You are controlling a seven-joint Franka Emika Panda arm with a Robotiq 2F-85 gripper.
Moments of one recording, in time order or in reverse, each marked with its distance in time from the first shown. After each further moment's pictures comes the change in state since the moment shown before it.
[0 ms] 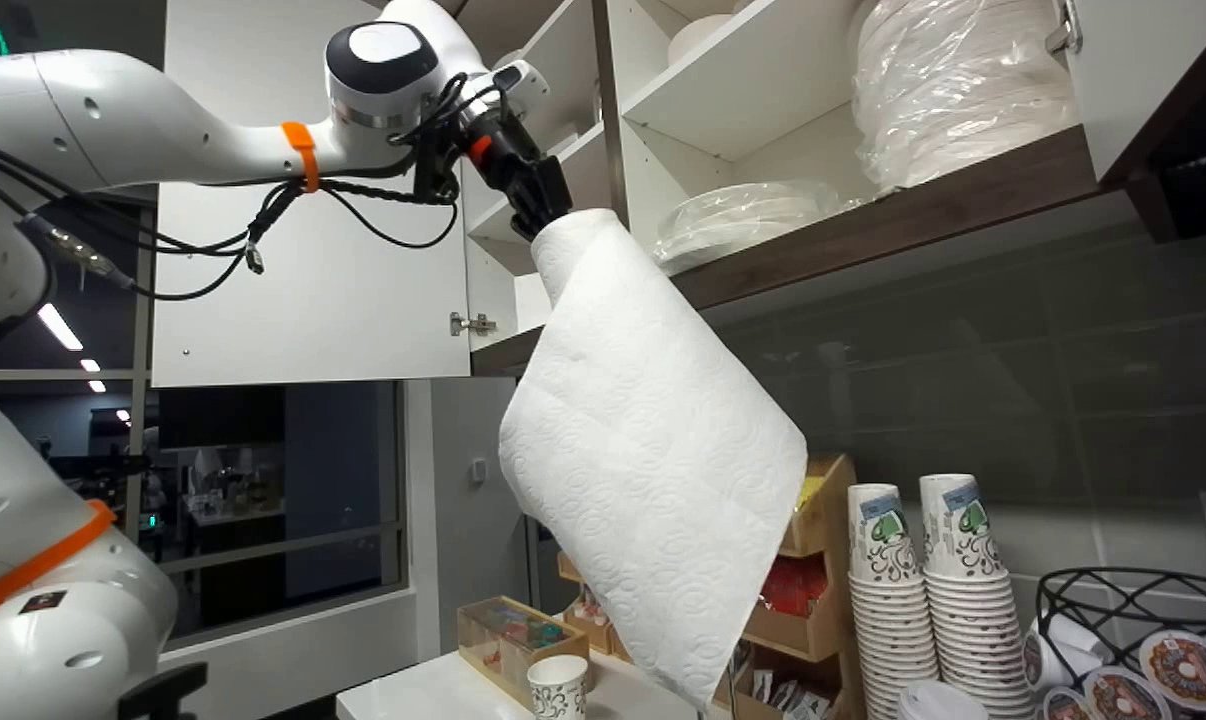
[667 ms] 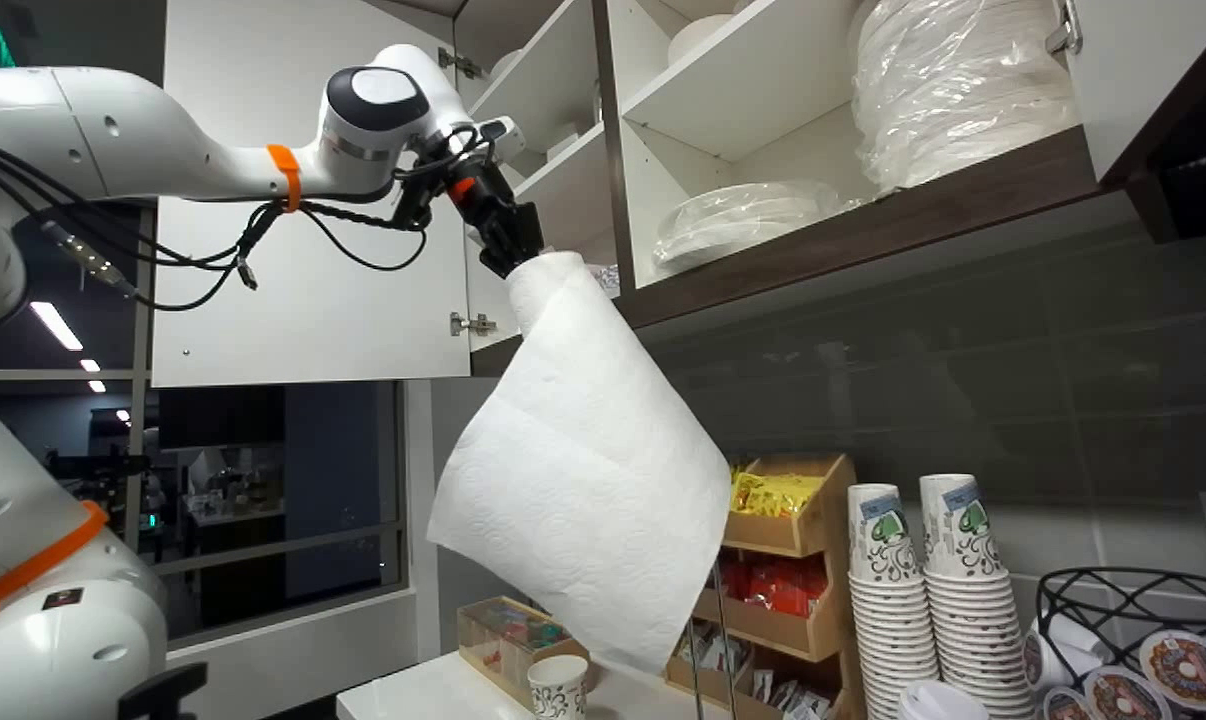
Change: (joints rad) arm 0.102 -0.010 0.085 -0.037 0.025 -0.030 -0.022
